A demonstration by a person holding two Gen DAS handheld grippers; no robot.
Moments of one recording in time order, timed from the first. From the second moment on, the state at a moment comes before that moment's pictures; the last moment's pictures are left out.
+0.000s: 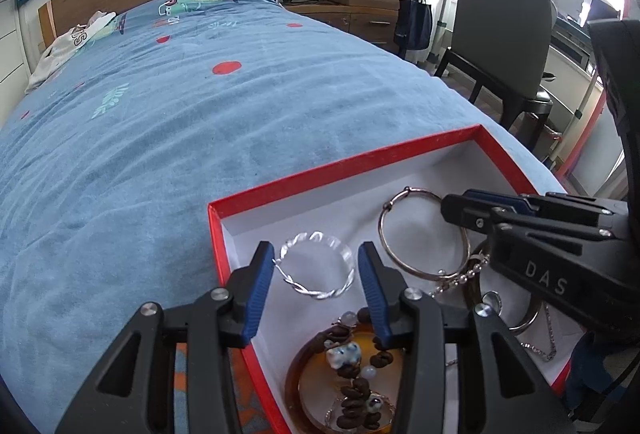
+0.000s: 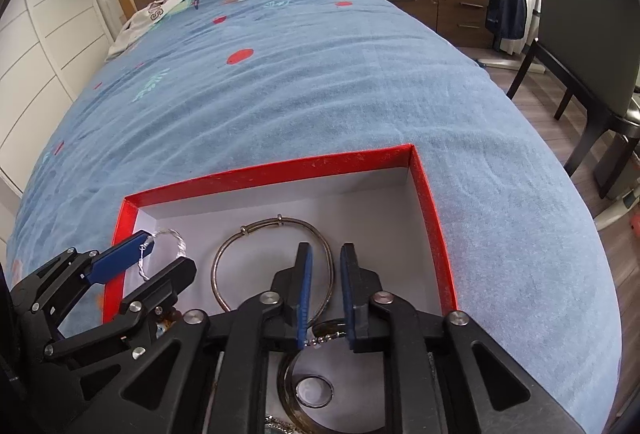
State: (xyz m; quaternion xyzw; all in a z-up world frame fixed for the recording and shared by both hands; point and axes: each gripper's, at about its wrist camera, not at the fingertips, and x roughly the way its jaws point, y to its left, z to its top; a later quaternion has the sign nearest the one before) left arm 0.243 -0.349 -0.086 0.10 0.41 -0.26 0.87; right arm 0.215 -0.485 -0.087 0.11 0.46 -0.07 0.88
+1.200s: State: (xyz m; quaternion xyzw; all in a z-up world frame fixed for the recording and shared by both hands) left arm 0.146 -0.212 0.028 0.05 0.36 -0.18 0.91; right arm 0.118 -0.398 0.005 0.11 0.40 -0.06 0.91
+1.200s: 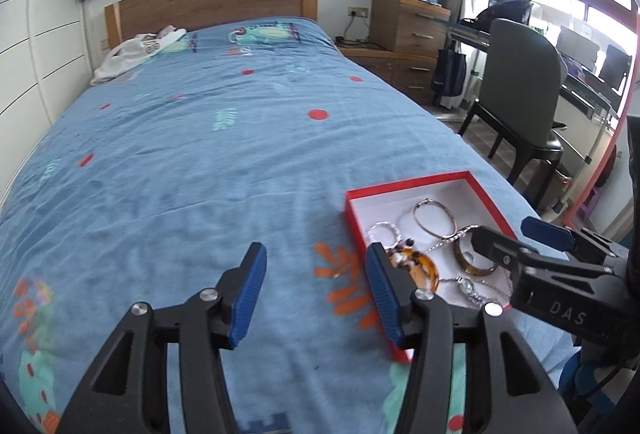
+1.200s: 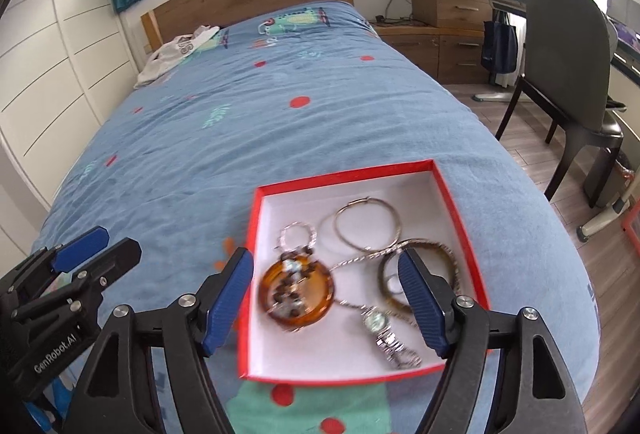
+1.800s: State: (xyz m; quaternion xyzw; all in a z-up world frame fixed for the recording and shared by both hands) left arm 0.069 -0.100 0.052 0.02 0.34 -0.08 0.94; right arm 0.048 -0.300 0.035 0.07 0.37 -0.03 0.93
